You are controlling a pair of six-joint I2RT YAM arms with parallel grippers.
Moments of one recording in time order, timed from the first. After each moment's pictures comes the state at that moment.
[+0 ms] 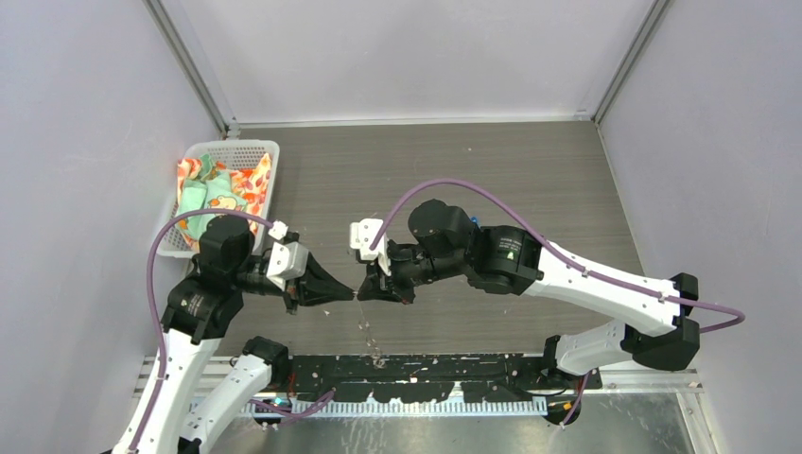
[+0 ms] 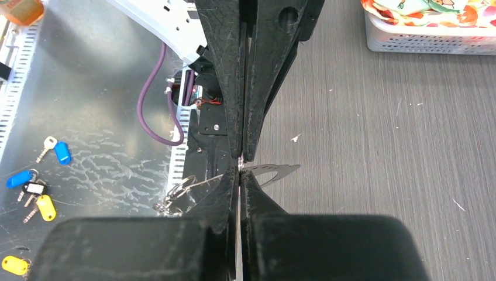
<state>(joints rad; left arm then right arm) -0.36 0.65 1.00 -0.75 1.25 0.38 1.23 1.34 1.47 -0.56 -0.35 -0.13</state>
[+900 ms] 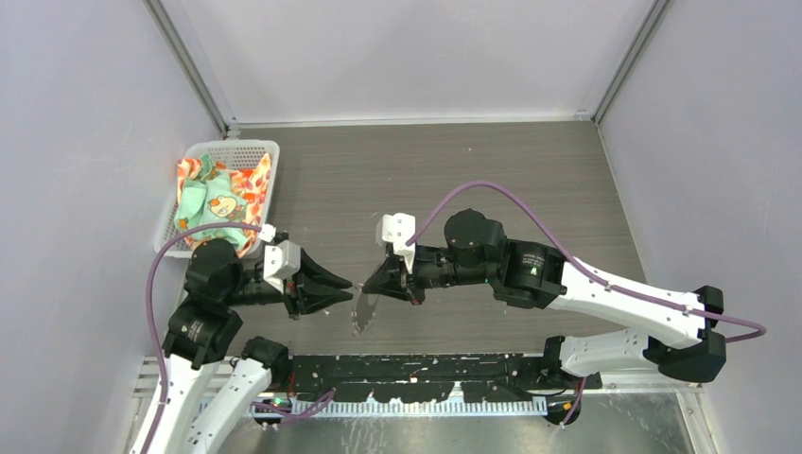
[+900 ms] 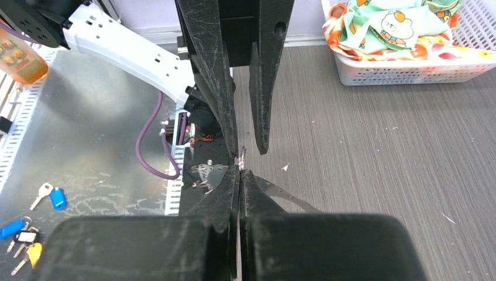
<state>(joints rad) -0.36 0.48 0.85 -0.52 1.08 0.07 1.23 1.18 1.27 -0.31 -0.30 -0.04</state>
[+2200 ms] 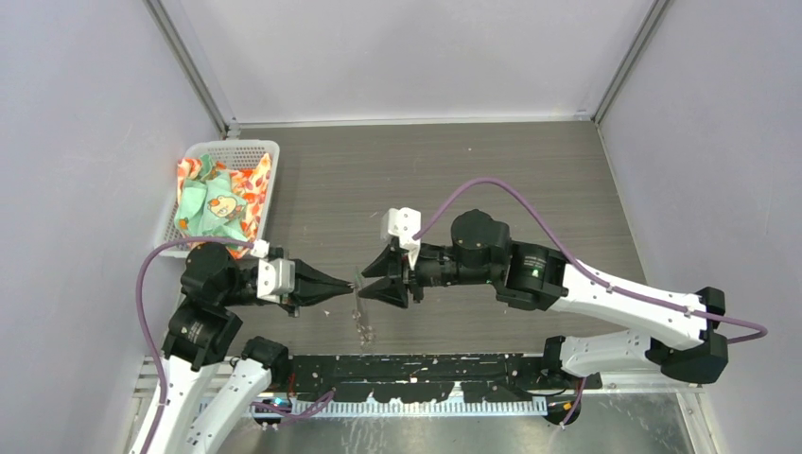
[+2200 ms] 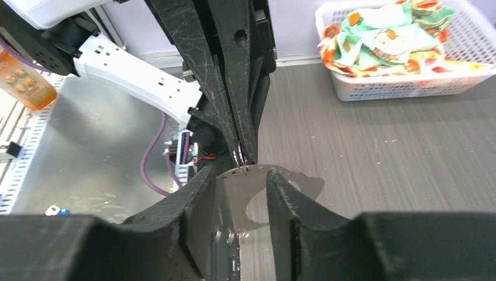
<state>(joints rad) -0.36 0.48 0.84 -0.39 1.14 0.15 1.23 1.17 1.24 -0.22 -0.29 0.01</state>
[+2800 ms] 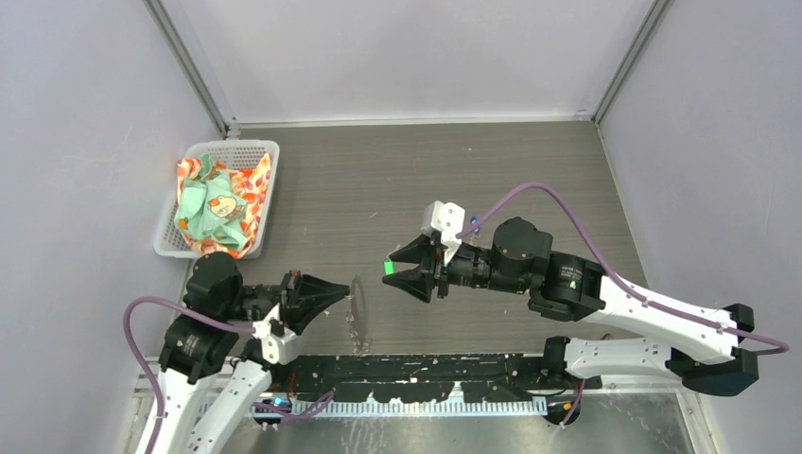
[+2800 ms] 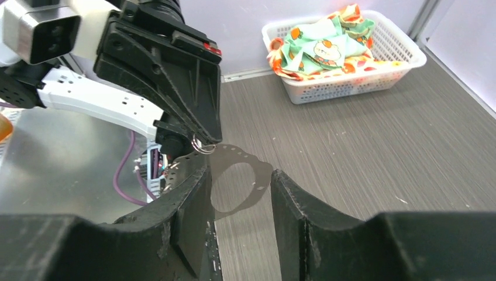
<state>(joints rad) -0.36 0.40 0.82 -0.63 1.18 1.06 1.23 0.99 1.16 -0.21 -0.12 0.02</state>
